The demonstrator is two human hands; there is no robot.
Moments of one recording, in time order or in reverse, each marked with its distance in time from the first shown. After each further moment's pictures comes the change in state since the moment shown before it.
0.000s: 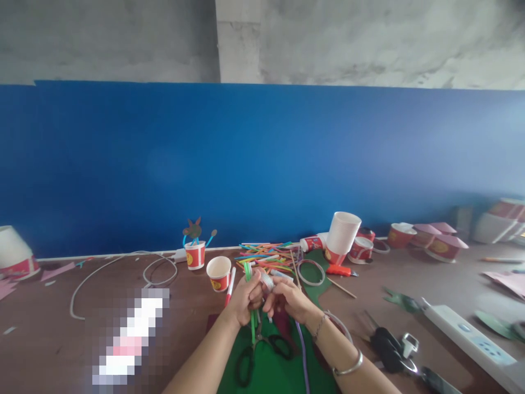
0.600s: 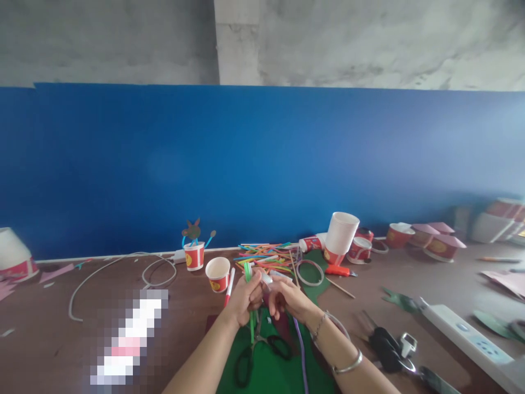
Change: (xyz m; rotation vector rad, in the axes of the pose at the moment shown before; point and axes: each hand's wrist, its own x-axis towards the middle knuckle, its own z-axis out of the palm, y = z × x) left_hand -0.004 0.004 0.006 0.127 0.057 0.009; right_hand 0.001 -0.001 -0.003 -0.069 0.024 0.014
